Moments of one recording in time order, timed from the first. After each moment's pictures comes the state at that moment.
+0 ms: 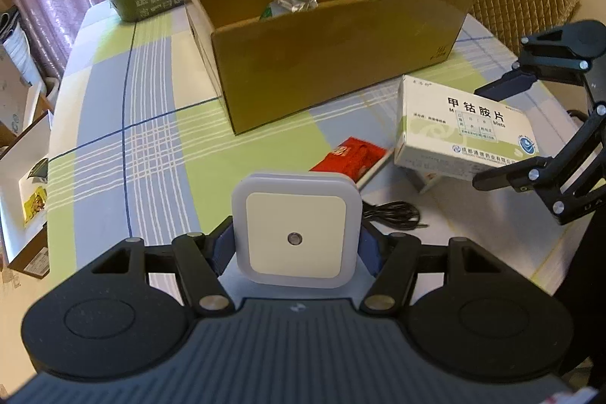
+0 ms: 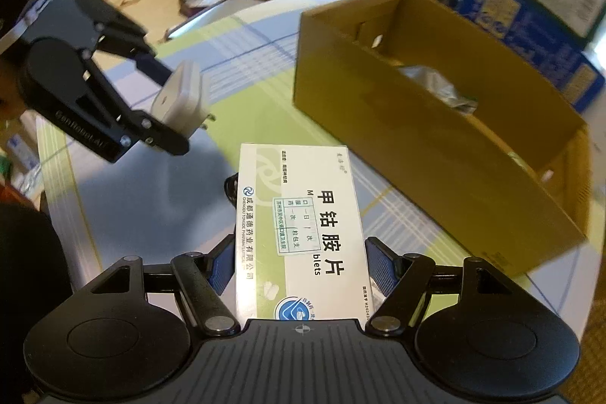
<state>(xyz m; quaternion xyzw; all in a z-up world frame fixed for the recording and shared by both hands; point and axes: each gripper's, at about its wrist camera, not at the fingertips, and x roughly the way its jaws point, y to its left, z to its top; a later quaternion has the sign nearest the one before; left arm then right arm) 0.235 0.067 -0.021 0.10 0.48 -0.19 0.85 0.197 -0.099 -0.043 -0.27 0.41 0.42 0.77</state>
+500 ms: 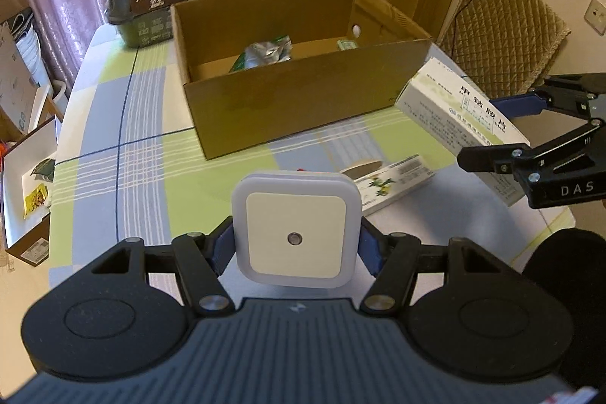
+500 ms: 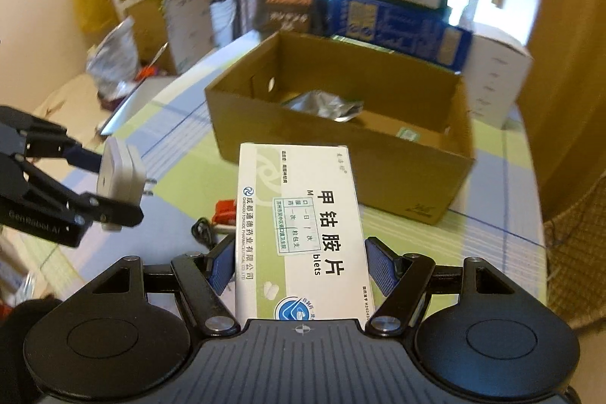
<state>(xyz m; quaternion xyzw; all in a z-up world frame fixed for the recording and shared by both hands) 0.197 0.028 0.035 0.06 0.46 -0.18 0.87 0.169 -0.156 0.025 -0.13 0.39 0.29 0.86</state>
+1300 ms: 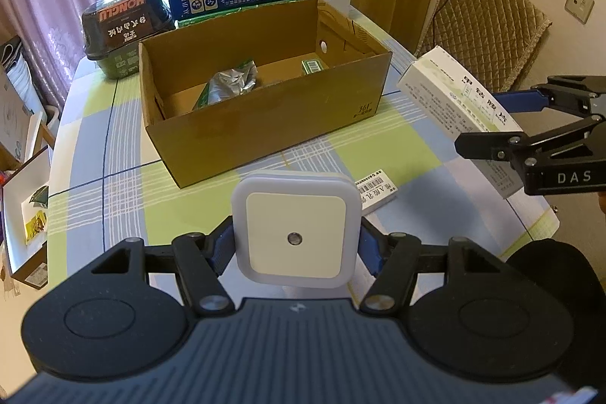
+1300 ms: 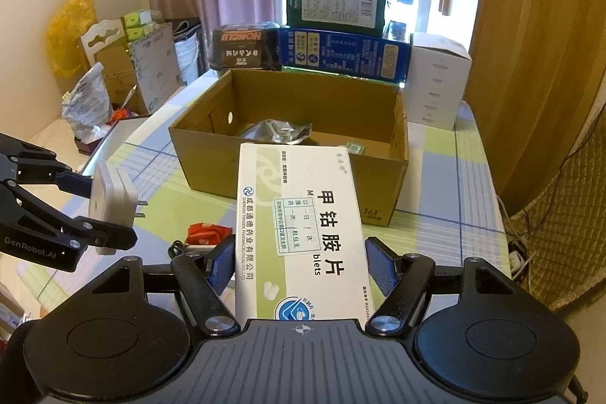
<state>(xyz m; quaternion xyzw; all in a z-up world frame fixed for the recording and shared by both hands) 0.191 -0.017 0.060 0.10 0.44 -0.20 0.87 0.156 -0.205 0.048 -0.09 0.36 0.25 0.89</state>
